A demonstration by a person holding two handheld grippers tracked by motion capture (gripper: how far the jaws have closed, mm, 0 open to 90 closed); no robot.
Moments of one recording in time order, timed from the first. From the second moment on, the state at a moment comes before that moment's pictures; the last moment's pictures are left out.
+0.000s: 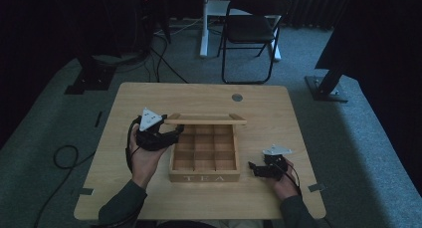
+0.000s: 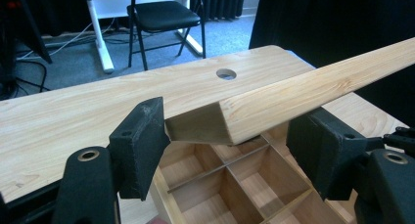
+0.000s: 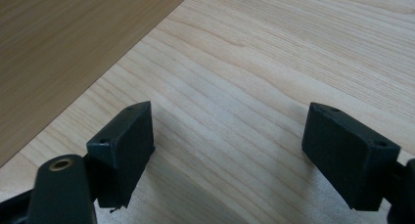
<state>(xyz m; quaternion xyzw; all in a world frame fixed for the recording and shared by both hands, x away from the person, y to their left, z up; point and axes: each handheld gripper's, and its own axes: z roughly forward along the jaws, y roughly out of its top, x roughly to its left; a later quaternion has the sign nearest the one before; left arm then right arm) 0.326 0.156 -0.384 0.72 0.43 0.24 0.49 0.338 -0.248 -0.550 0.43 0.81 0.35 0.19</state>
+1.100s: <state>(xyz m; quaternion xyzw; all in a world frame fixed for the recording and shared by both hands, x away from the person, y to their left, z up) 0.304 0.155 -0.406 0.71 0.45 0.23 0.49 0.339 -0.247 -0.550 0.43 0.81 0.35 0.19</state>
